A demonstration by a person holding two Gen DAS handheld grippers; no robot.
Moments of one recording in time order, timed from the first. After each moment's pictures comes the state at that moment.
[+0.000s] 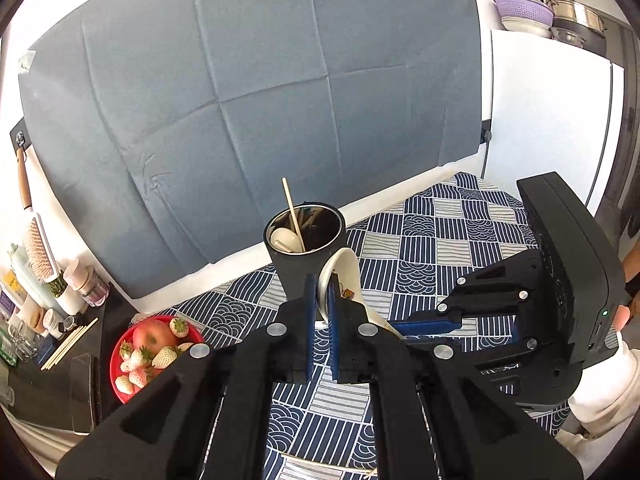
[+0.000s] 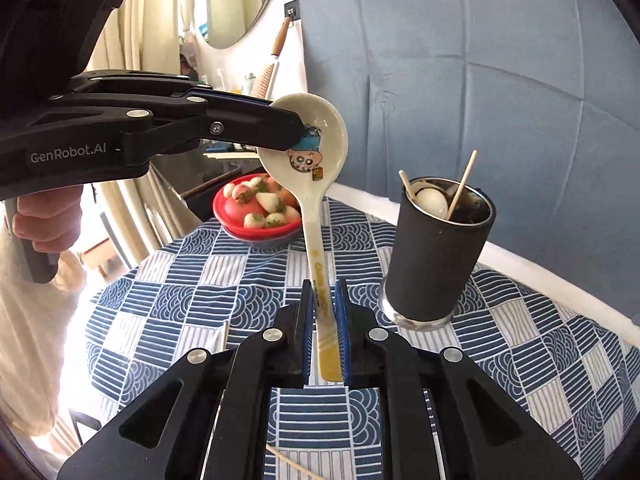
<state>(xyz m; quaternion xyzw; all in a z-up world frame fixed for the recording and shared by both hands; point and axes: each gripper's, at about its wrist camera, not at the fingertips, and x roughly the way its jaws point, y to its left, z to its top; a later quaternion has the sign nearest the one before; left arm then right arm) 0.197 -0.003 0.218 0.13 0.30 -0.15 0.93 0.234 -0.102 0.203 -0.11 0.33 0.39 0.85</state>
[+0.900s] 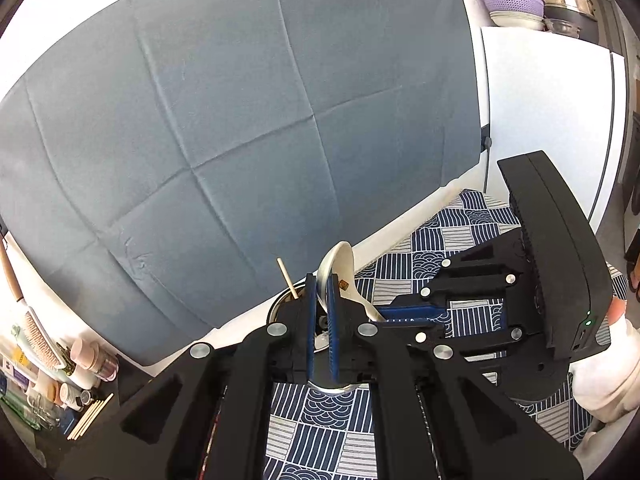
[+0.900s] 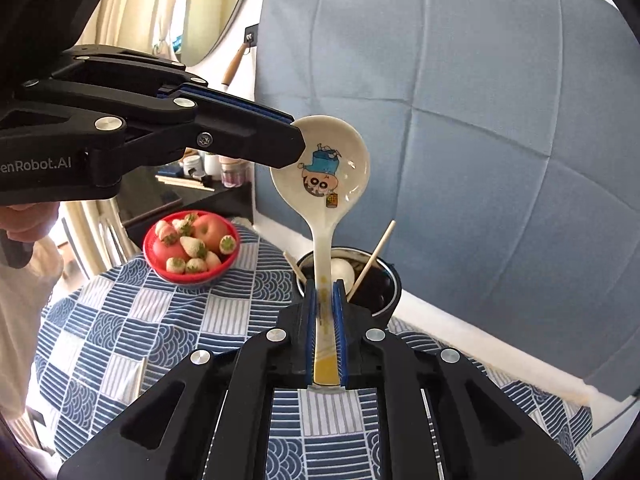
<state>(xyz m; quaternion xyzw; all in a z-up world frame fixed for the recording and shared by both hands) 0.273 -0.045 0.259 0.19 0.27 -0.17 0.93 0.318 -0.120 0.240 -0.15 0.28 0.35 0.88</state>
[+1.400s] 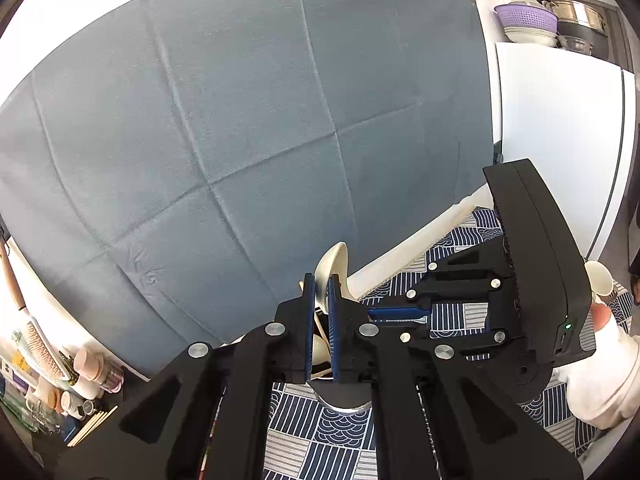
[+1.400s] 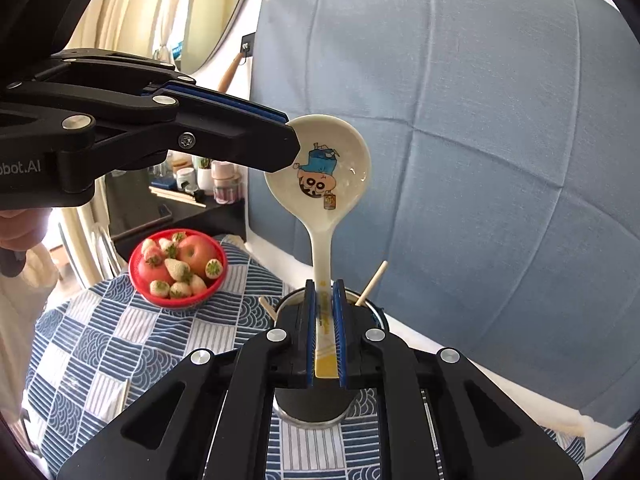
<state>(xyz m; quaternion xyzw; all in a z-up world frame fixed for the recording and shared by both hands) 0.295 -0.027 0.272 0.17 0.26 -0.16 0.94 0.355 -0.104 0.248 -0.15 0.25 0.36 0.88</state>
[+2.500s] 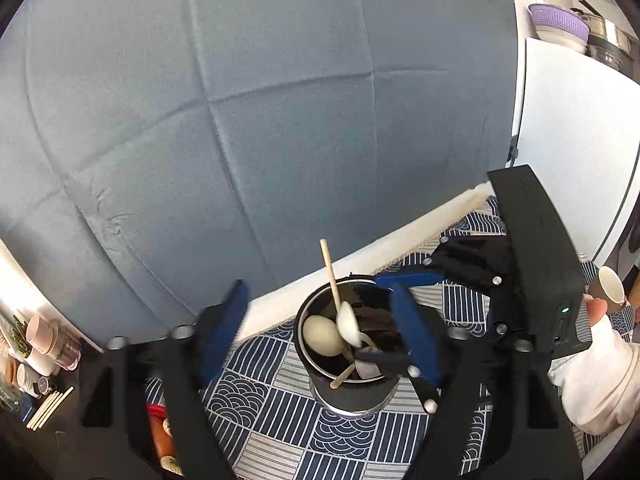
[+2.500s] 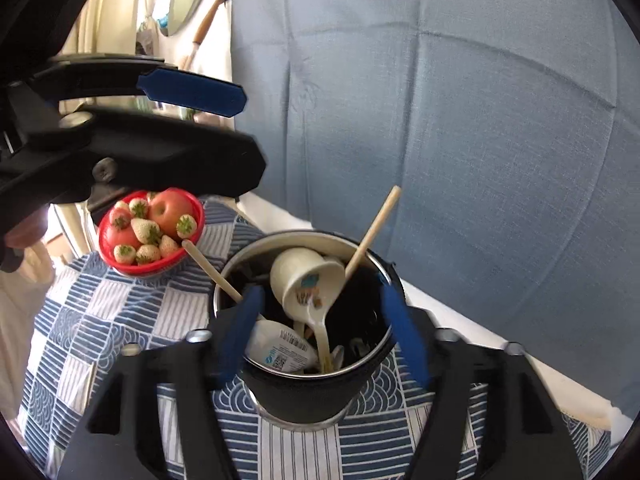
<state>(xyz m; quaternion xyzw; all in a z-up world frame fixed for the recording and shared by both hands) 0.356 0.007 0.211 0.11 0.29 -0.16 0.93 0.397 -0.101 0.180 -0.15 0.31 0.37 0.87</state>
